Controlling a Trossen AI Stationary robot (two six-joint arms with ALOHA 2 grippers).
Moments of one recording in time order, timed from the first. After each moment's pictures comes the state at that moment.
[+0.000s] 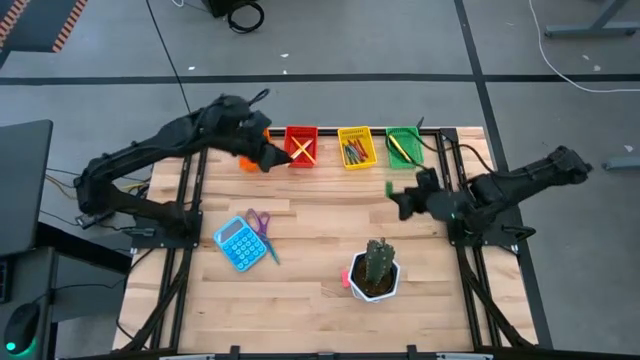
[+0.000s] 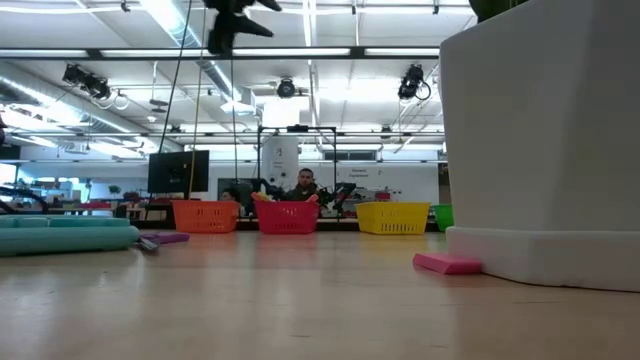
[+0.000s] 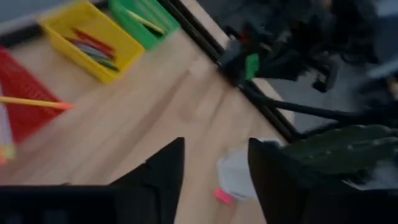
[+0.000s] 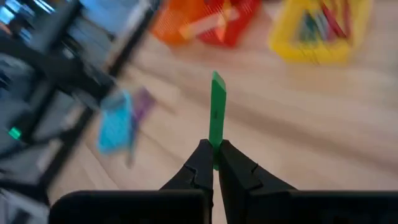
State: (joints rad) left arm 0.40 1.24 1.35 -0.65 0.28 -0.57; right arm 0.34 0.86 0.79 -0.67 0.65 1.27
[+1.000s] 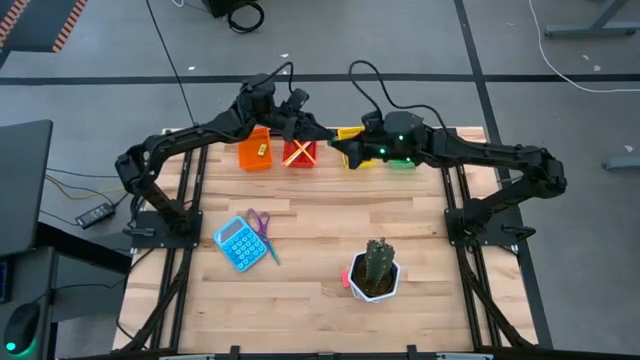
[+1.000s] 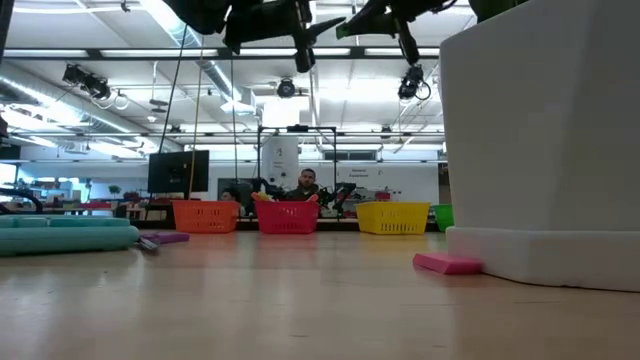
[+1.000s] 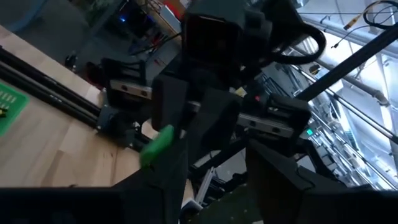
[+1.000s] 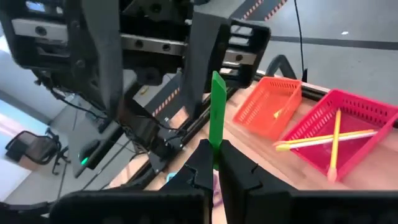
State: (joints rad) left arm 0.56 1.63 1.35 0.29 0.89 -0.80; right arm -0.24 1.33 1.21 -0.16 0.05 0.69
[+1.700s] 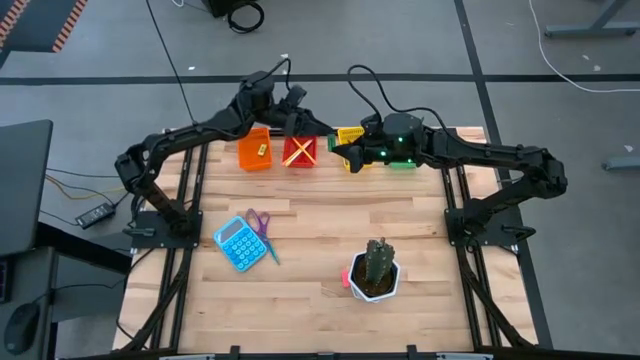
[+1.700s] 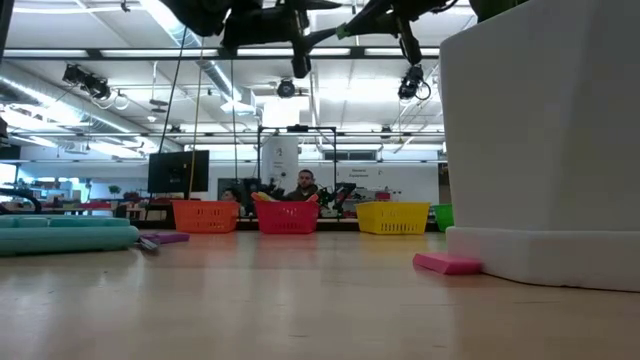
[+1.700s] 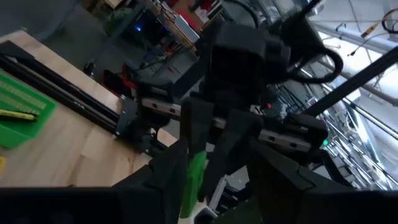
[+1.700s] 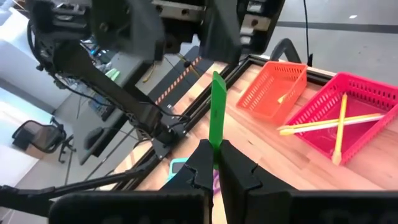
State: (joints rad) left arm 0.59 1.63 1.35 0.26 0.85 -0.77; right arm -0.23 1.32 1.21 -0.20 0.02 0.70
